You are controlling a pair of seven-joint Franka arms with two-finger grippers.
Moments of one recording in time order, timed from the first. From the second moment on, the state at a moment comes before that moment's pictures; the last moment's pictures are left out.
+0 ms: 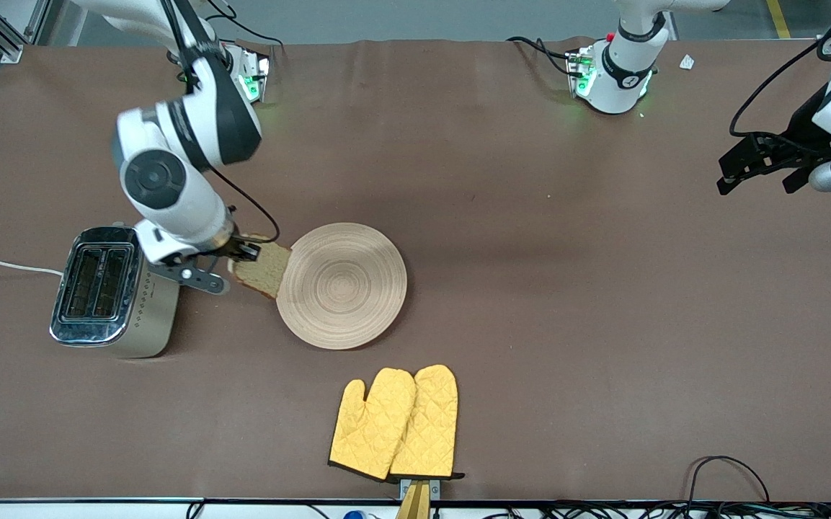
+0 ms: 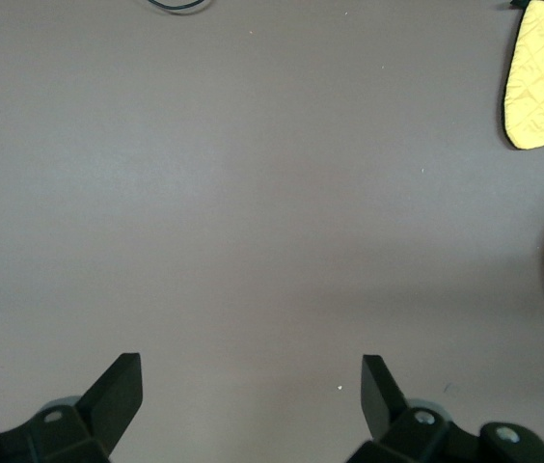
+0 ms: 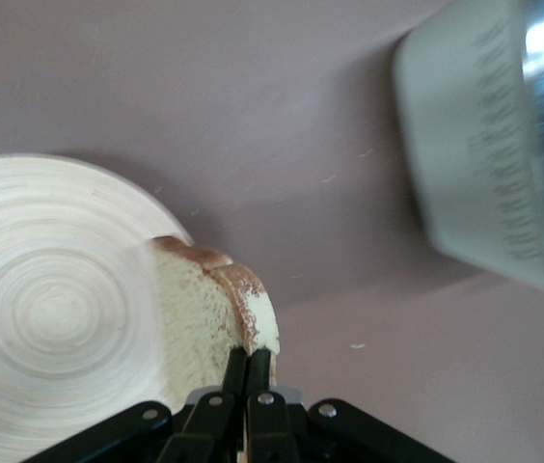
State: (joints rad) left arm -0.11 -0.06 -0.01 -1.61 -0.02 1.64 -0.14; right arm 0.54 0.23 -0.20 -1.70 -0.12 1.78 0.66
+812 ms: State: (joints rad) left arm -0.11 -0.05 -0.01 -1.61 -0.02 1.64 -0.14; right arm 0.46 0.26 -0.21 -1.57 -0.73 1.58 0.21
